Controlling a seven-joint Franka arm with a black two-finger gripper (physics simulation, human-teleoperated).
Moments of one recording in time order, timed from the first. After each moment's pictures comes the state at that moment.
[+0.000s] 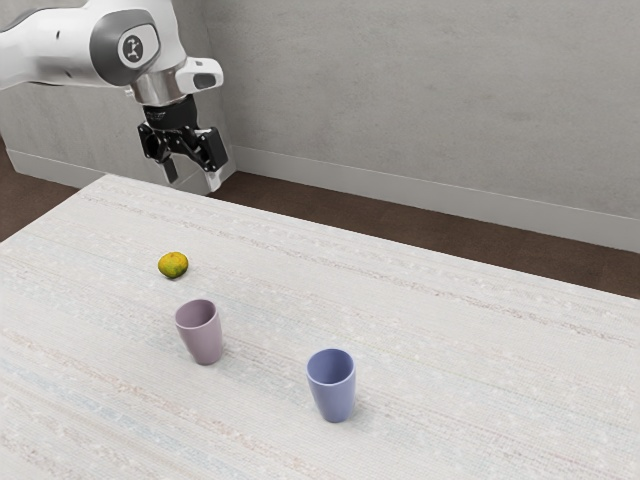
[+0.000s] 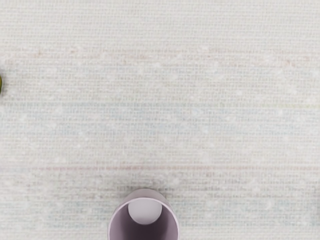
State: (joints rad) arm 0.00 0.11 0.07 -1.60 -0.05 1.72 0.07
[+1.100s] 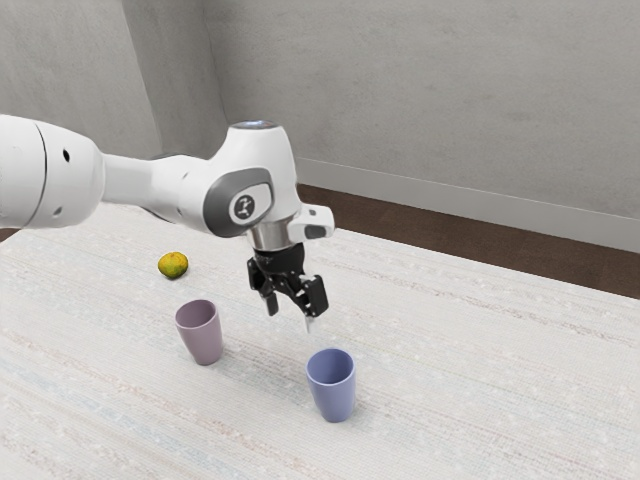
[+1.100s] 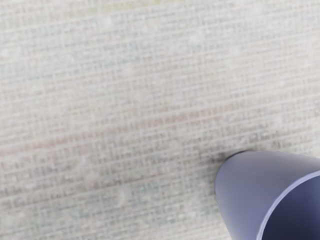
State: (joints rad) arm -0.09 0.20 -0.16 -1.99 -0.10 2.10 0.01
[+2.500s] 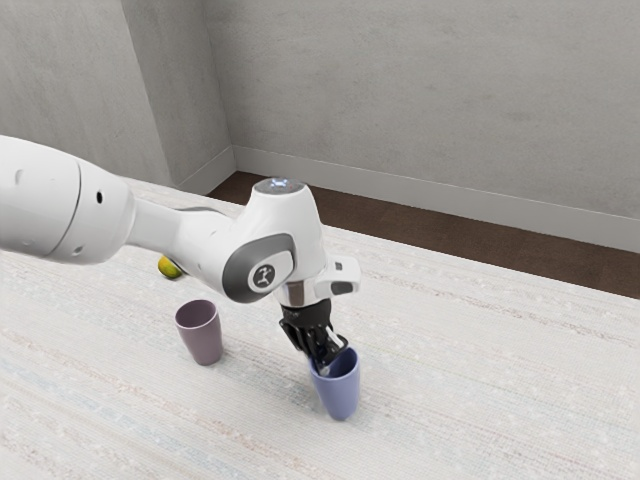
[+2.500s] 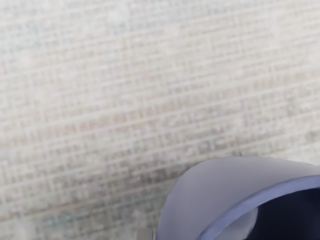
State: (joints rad) arm -0.13 0.24 -0.22 -2.10 -0.06 2.33 -0.07
